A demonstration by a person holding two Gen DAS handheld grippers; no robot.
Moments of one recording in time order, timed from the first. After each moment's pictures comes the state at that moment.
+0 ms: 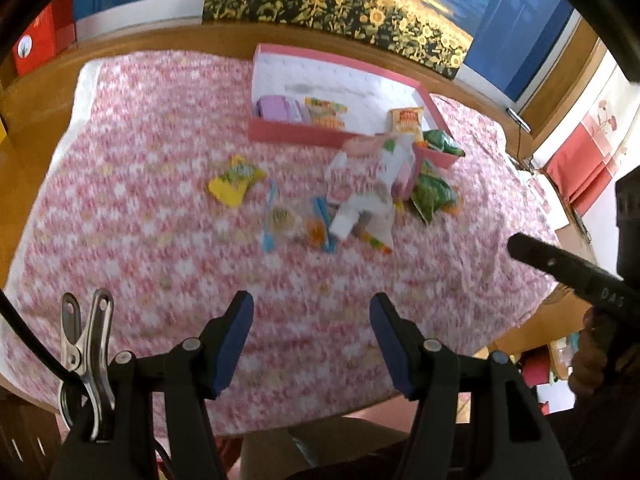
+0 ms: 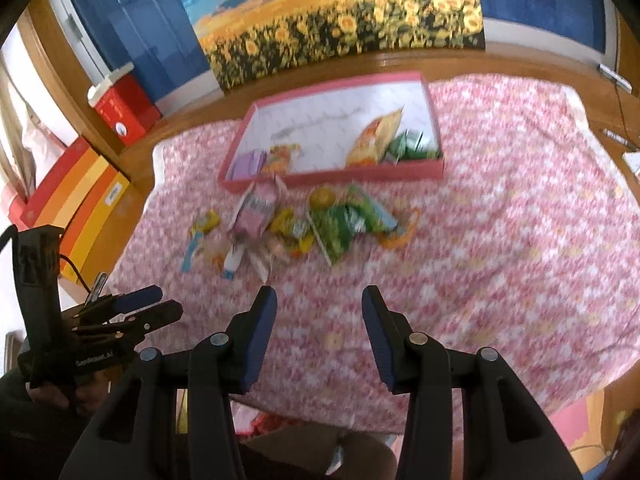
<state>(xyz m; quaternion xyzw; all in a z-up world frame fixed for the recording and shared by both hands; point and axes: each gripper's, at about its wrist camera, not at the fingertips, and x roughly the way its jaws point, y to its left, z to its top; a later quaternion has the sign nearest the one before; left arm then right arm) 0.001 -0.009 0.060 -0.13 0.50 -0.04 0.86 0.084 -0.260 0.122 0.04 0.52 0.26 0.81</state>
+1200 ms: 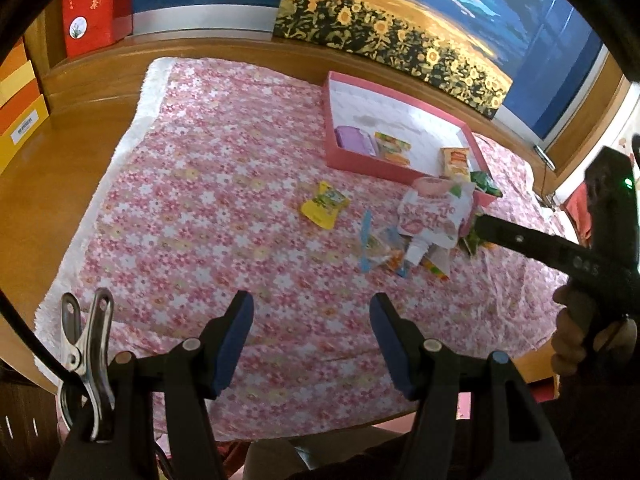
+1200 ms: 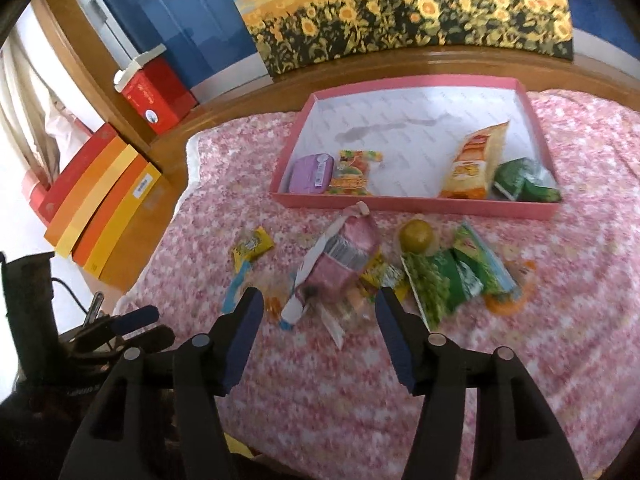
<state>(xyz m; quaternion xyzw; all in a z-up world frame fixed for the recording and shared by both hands) -0.011 0.054 0.071 -0.15 0.47 0.02 0.87 0.128 -0.179 0.104 0.05 0.52 0.33 0.78</state>
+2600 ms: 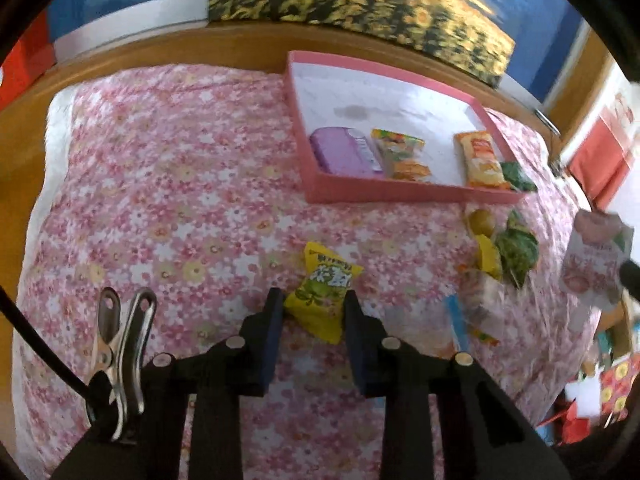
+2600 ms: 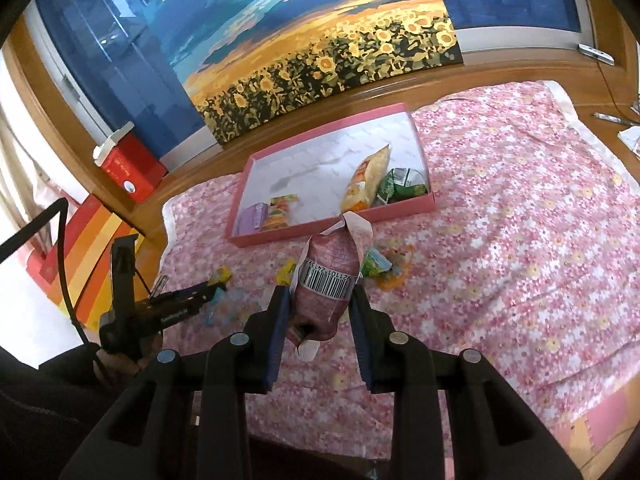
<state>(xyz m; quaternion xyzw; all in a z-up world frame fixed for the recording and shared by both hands) 0.093 0.039 0.021 -0.07 0.48 -0.04 0.87 0.103 -0.286 0.135 0.12 0.48 0.25 0.83</state>
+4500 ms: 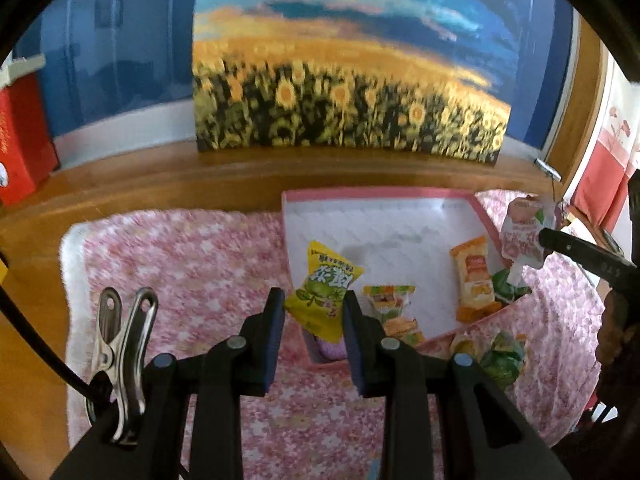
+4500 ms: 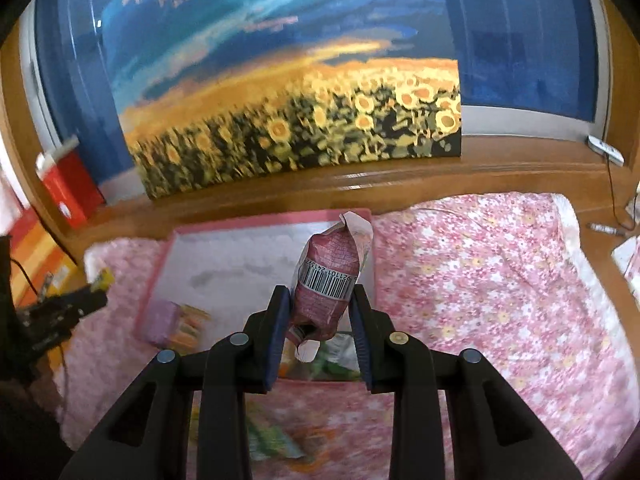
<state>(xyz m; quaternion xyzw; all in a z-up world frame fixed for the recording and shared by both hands) 0.159 0.039 0.090 -0.05 0.39 -0.02 0.92 0.238 -0.265 0.132 0.02 0.41 0.20 0.89</state>
